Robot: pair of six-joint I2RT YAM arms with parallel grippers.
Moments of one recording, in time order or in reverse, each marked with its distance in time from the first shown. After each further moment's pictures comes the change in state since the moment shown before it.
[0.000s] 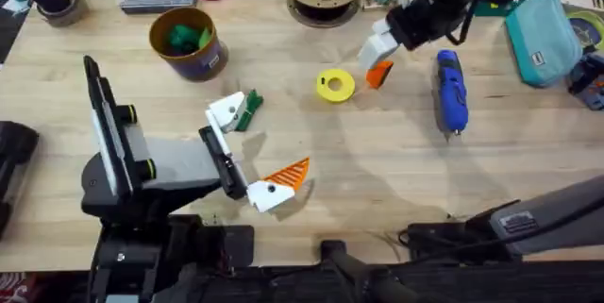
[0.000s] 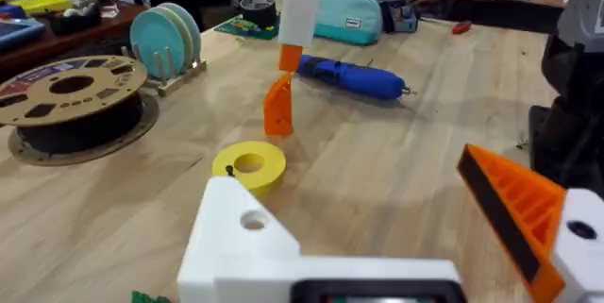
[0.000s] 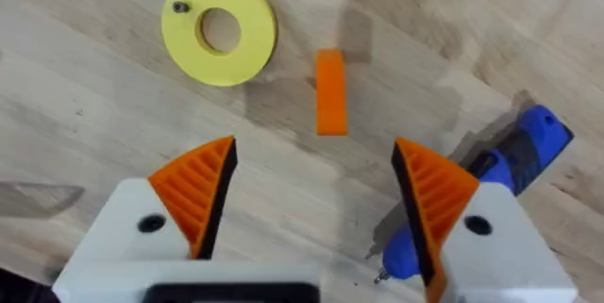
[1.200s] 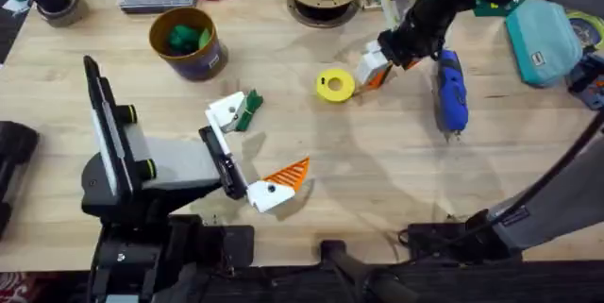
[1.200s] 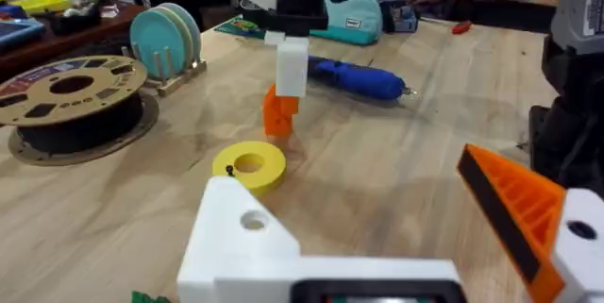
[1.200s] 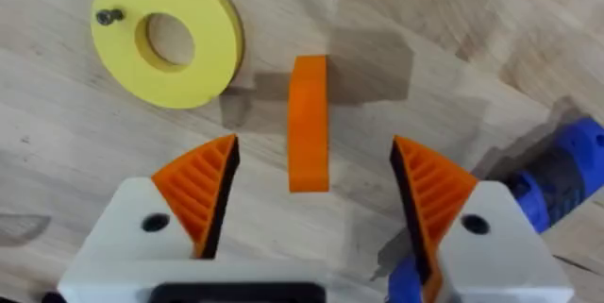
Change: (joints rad) left arm 0.000 0.000 0.000 0.000 0.000 0.000; right arm -0.036 0.126 -0.082 0.096 0.000 0.015
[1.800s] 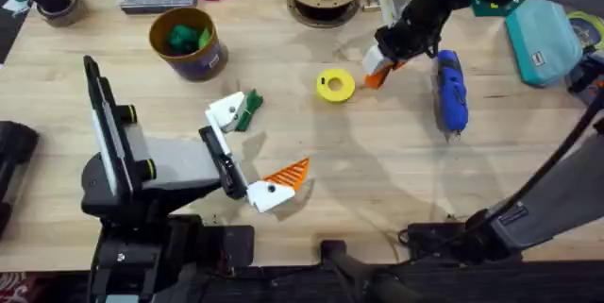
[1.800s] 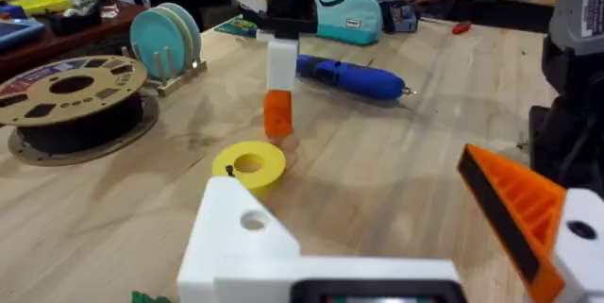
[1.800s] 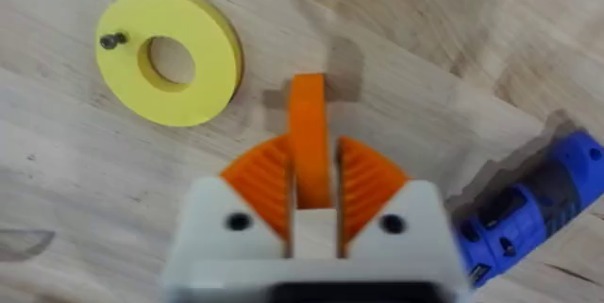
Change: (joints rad) left arm 0.000 0.000 0.000 0.000 0.000 0.000; right arm 0.000 0.026 0.023 0.024 -0.003 0.008
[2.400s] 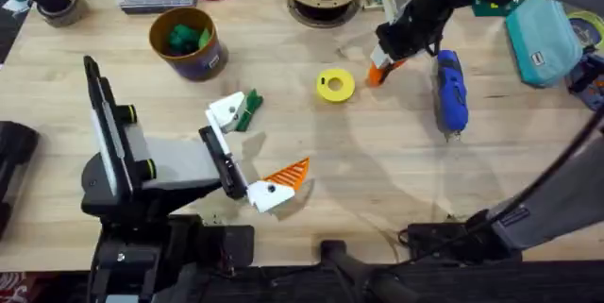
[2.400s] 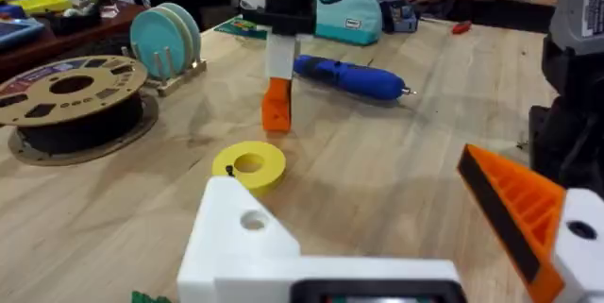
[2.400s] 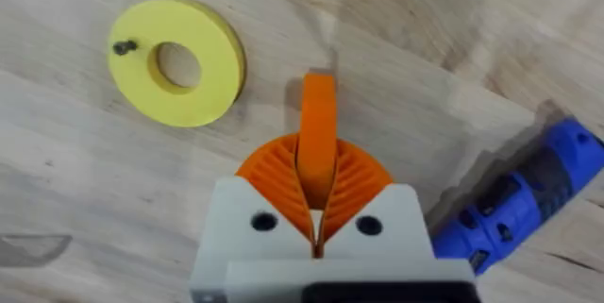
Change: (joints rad) left arm 0.000 0.000 0.000 0.000 0.000 0.000; right arm 0.000 -0.021 0.002 0.005 0.000 0.022
